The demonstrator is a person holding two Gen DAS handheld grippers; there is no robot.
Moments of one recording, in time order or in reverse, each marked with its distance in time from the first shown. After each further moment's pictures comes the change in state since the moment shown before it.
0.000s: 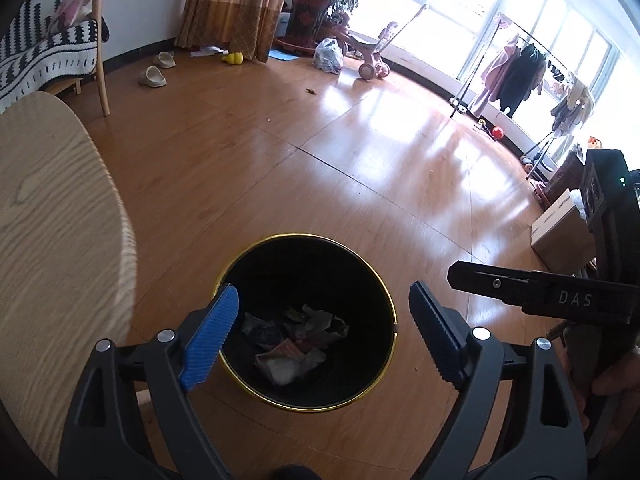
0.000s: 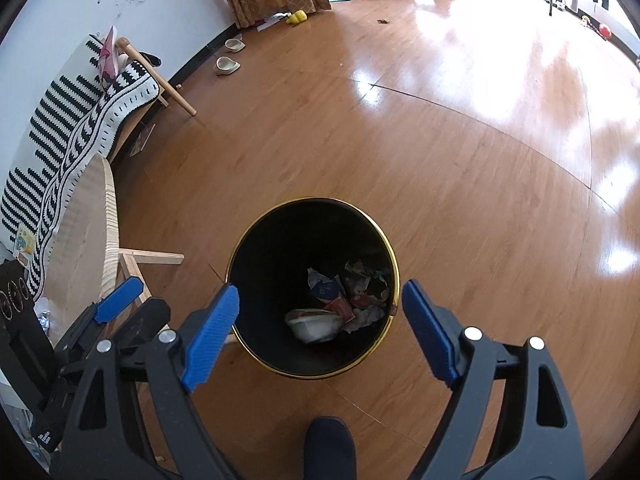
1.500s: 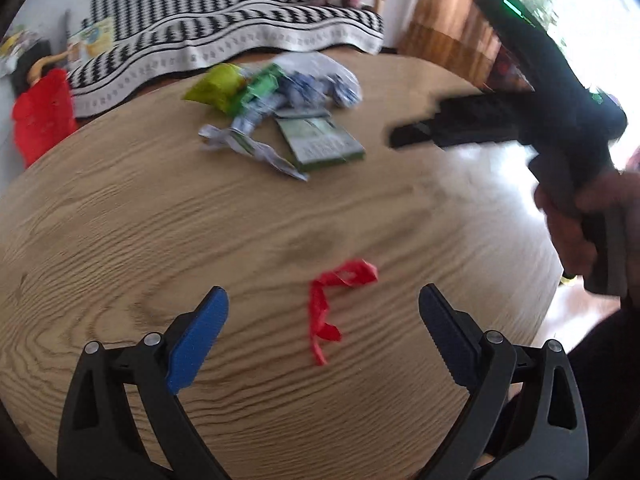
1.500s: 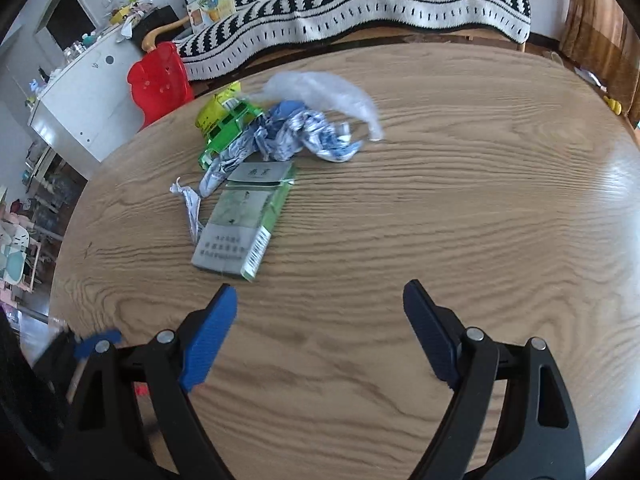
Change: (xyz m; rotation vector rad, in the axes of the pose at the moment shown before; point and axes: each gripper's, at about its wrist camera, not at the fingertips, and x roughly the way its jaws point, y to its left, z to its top) left arm -0.398 0.331 -0.268 -0.332 -0.050 0.509; right arm 0.075 0.616 -0.239 -0.849 0.222 0.346
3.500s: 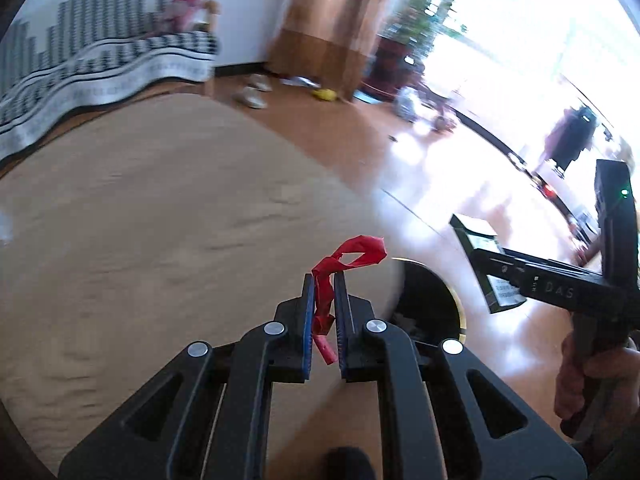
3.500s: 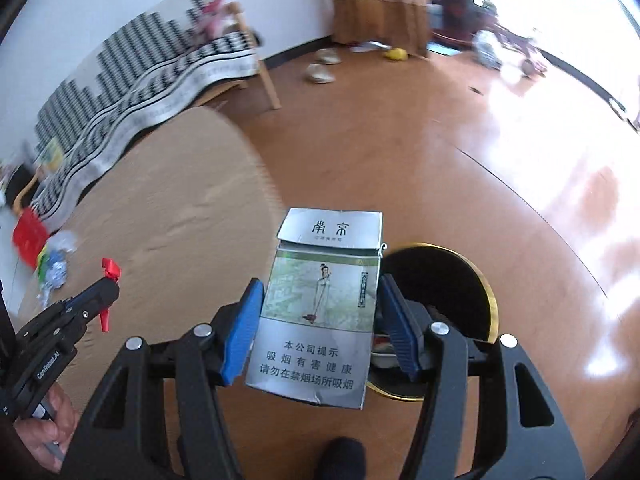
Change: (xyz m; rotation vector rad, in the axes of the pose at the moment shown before) left arm 0.096 -0.379 0.126 0.155 -0.058 -0.346; right arm -0.254 -0.403 -0.206 0.546 -0.254 -0.391
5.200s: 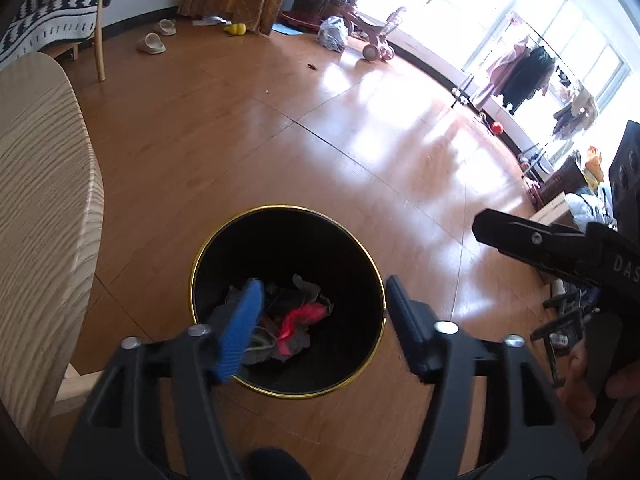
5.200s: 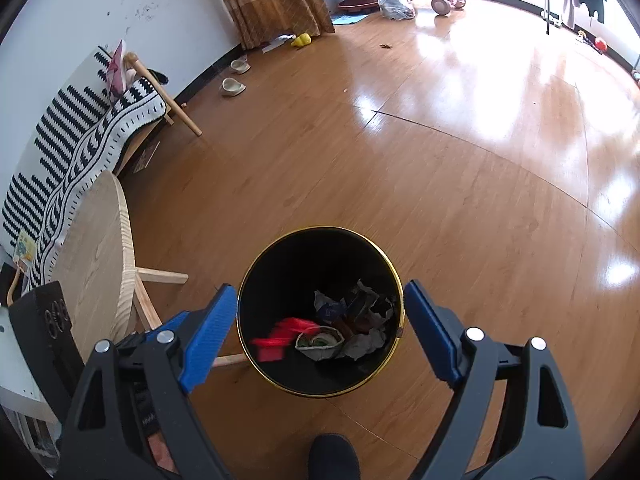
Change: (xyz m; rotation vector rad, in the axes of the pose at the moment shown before) left arm 0.146 -0.133 -0.023 0.078 0.217 -0.212; right arm -0.009 -0.152 -0.026 0.287 0.006 -0.036
